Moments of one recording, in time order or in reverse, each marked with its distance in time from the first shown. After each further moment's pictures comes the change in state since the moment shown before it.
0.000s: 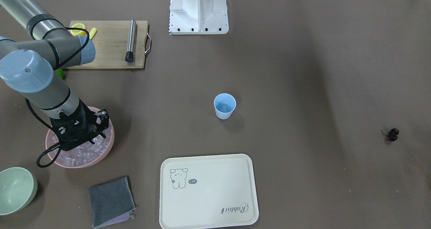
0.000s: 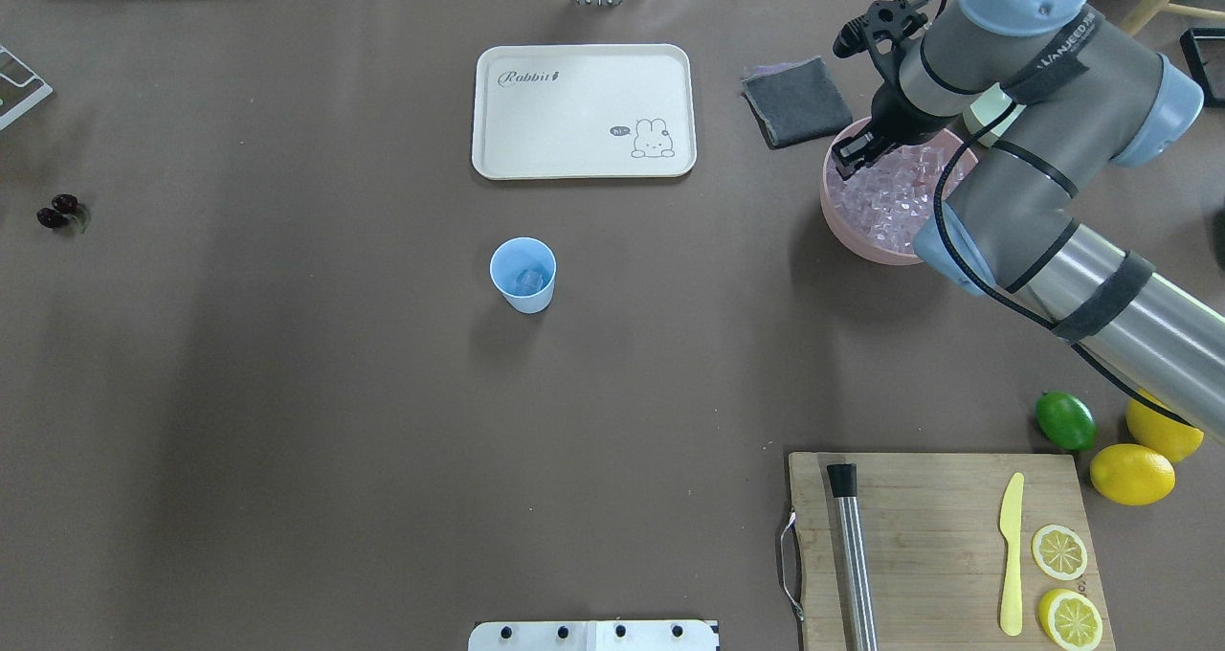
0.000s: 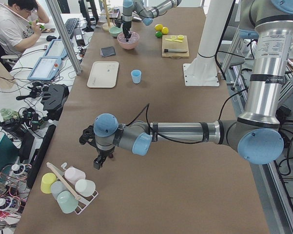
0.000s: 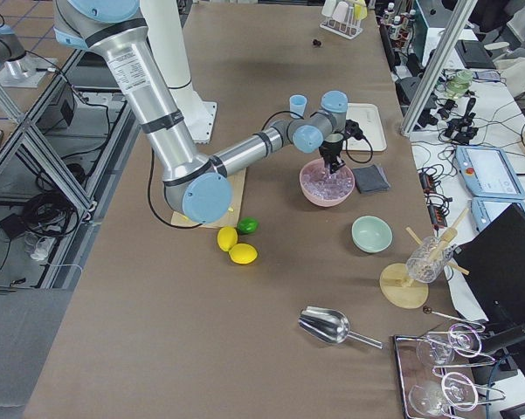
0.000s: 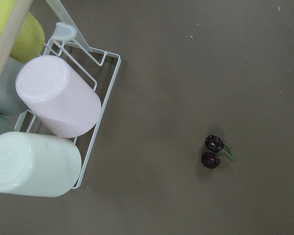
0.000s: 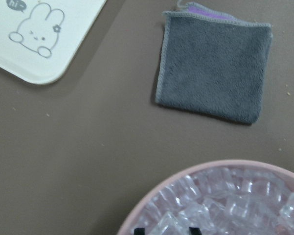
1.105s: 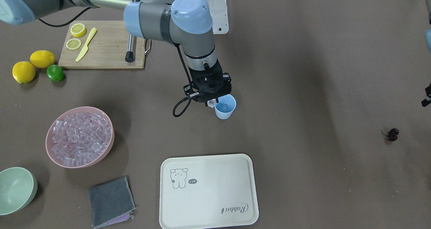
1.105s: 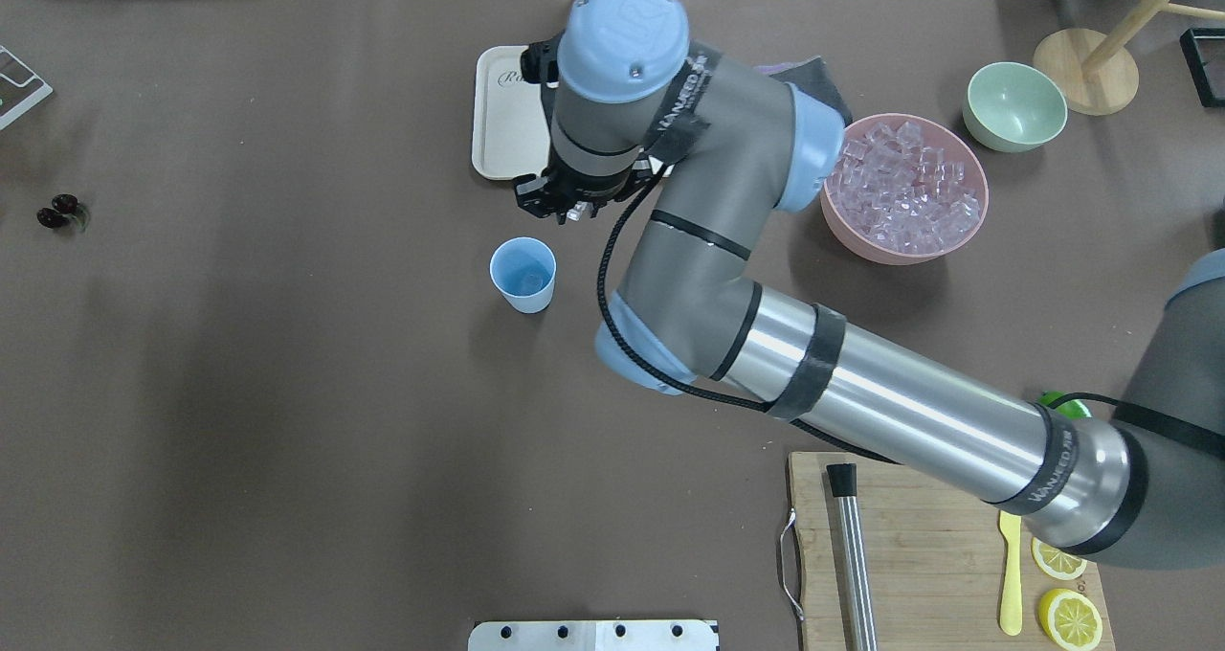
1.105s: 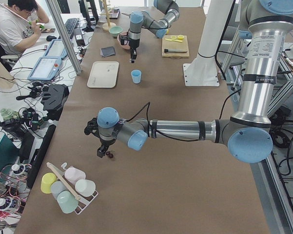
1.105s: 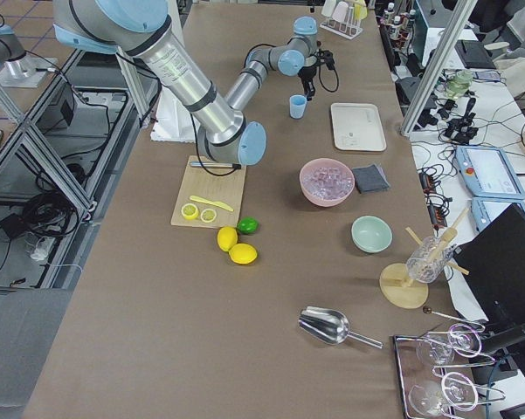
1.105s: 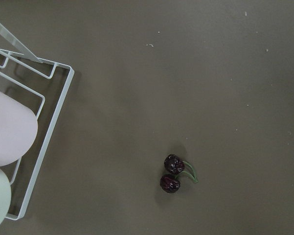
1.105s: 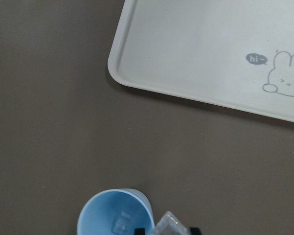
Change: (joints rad) left arm 0.132 -0.014 0.012 -0.134 0.012 -0.171; right arm -0.335 0.468 -0.155 -0.135 -0.228 0.520
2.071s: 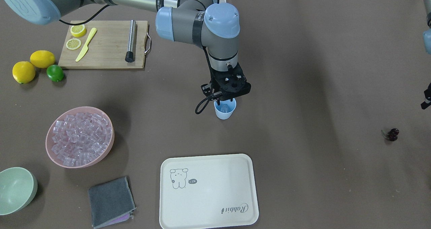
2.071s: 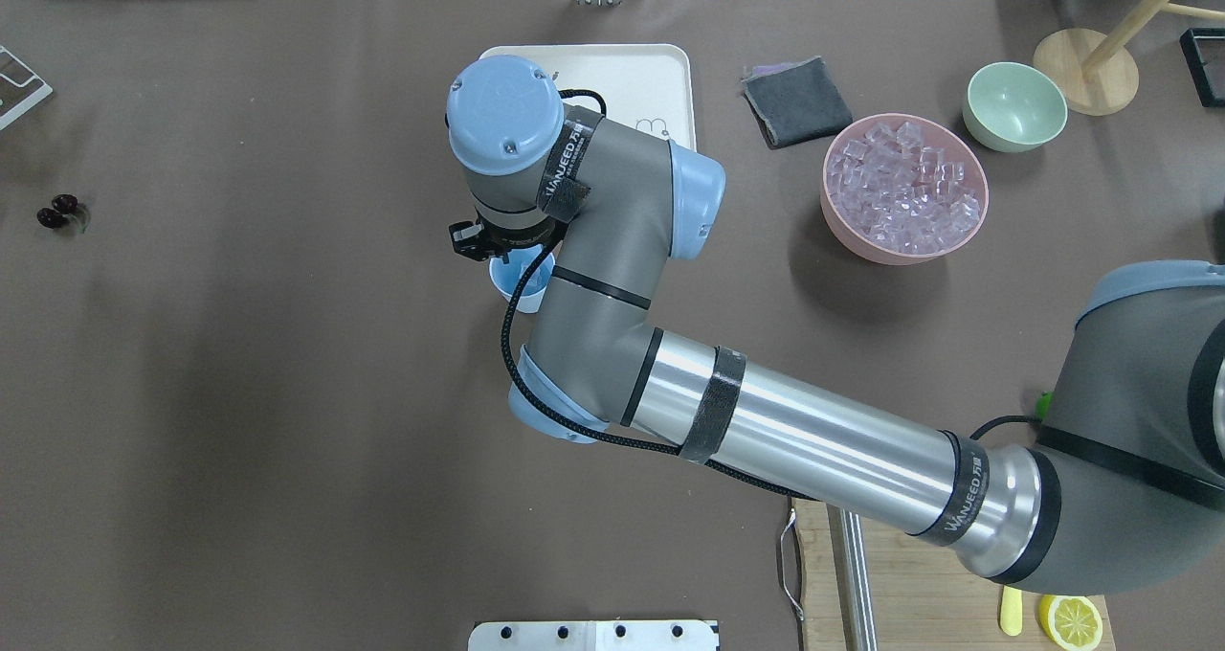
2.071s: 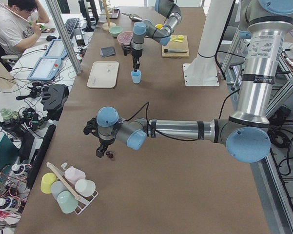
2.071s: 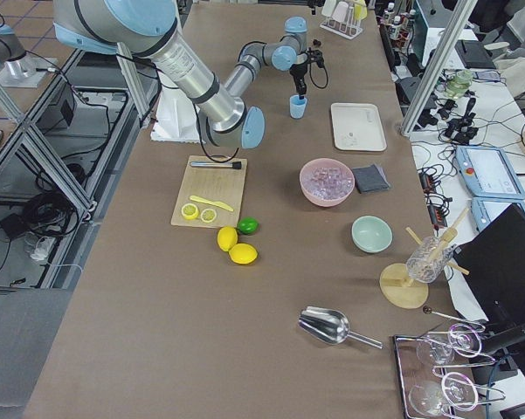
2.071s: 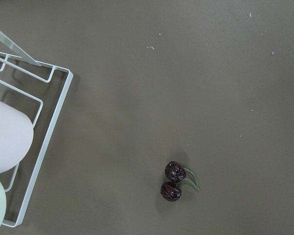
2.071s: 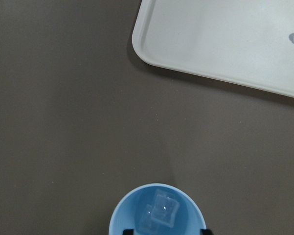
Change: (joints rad) left arm 0.005 -0.003 0.003 -0.004 0.022 -0.007; right arm -0.062 0.044 -0.090 0.011 -0.064 0.005
